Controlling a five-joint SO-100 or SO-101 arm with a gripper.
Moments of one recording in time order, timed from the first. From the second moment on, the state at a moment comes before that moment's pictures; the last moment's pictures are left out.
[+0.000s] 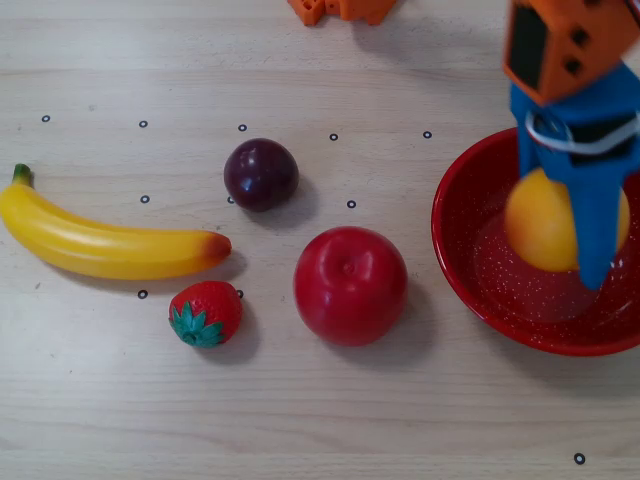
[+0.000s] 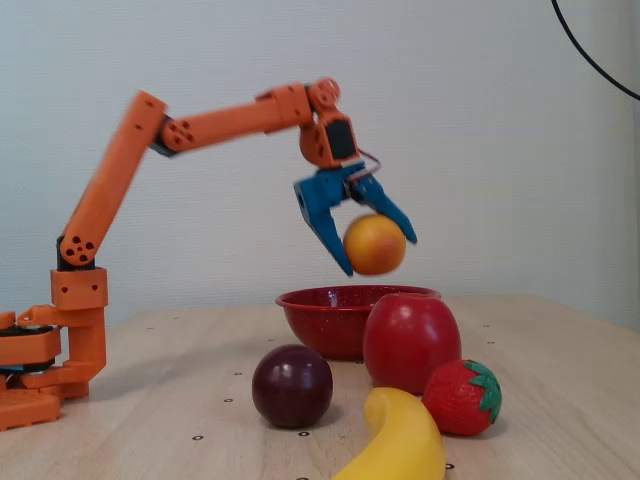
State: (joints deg) arm 25.2 53.5 36.5 91.7 -5.0
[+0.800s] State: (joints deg) arm 28.6 45.5 33.7 97.1 -4.1
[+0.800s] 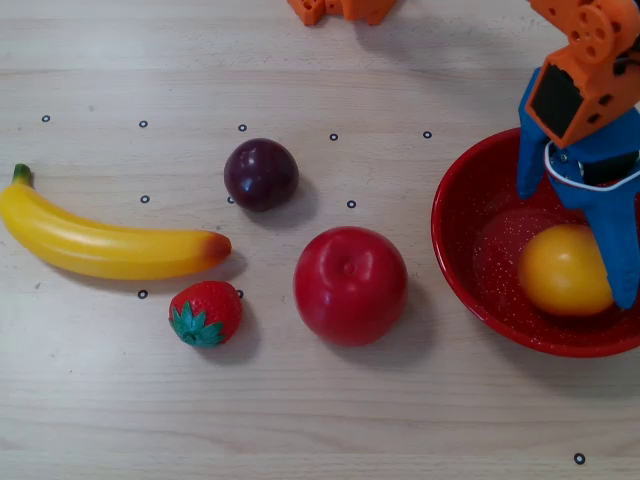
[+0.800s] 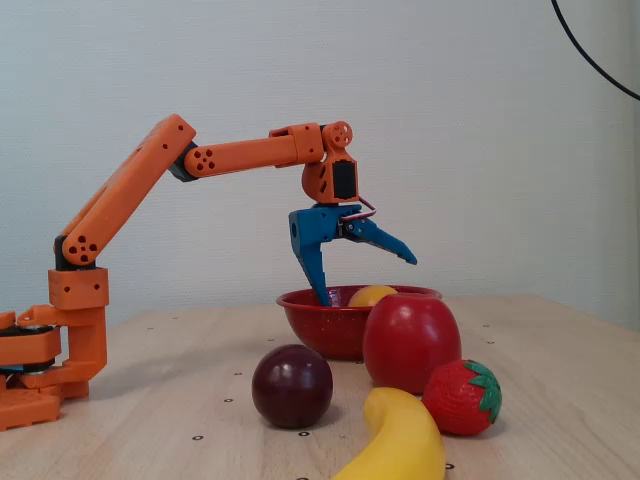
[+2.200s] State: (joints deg) arm 0.8 137.2 117.6 79.8 8.1
